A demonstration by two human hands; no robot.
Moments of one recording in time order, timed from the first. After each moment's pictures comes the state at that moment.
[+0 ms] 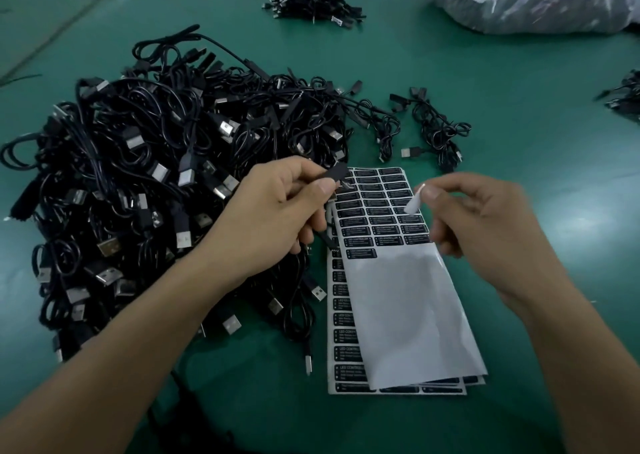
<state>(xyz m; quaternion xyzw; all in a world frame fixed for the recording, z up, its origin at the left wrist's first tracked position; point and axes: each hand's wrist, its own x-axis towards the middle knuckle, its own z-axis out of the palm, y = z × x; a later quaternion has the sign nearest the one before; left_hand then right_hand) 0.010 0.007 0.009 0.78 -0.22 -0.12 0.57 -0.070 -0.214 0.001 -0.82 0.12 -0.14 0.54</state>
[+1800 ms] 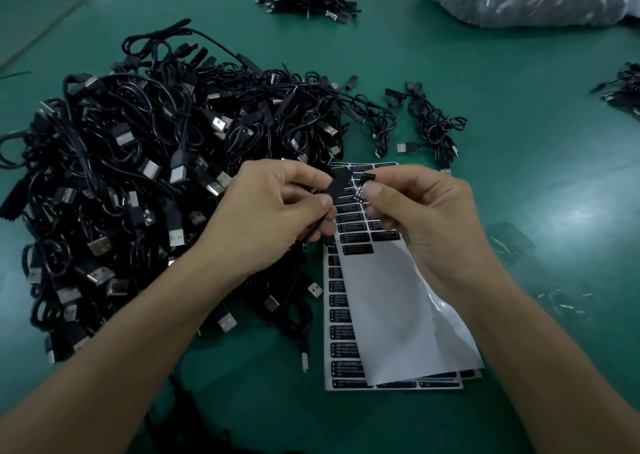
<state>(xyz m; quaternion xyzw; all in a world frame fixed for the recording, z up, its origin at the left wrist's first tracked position) 0.008 0.006 0.008 0.76 -0.17 -0.16 0.61 -0.052 -0.172 -0.006 -0.66 0.04 -0.13 0.74</state>
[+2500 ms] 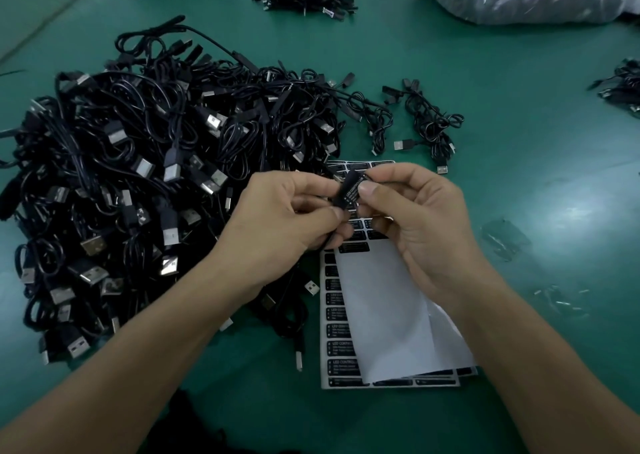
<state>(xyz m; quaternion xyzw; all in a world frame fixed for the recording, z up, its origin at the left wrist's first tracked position) -0.005 -0.005 0.003 0.71 -0.17 -0.19 0.65 -0.052 -0.169 -0.011 -0.63 0.09 -0.12 0.76</state>
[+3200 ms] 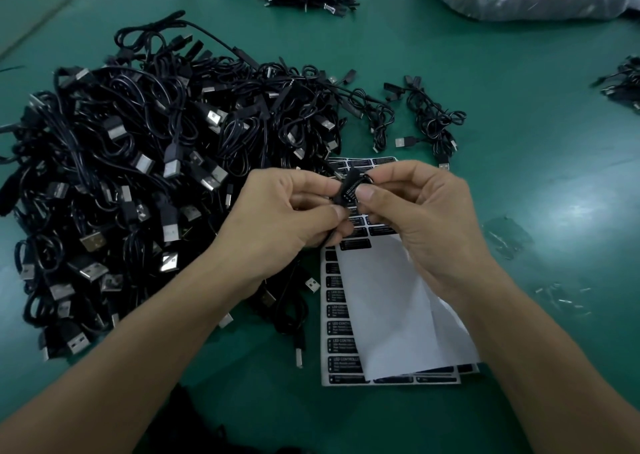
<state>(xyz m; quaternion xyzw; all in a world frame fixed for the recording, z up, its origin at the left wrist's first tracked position) -0.003 -0.004 0.002 0.72 -0.16 -0.19 0.64 -0.052 -0.173 -0.011 -0.66 0.05 -0.14 0.74</state>
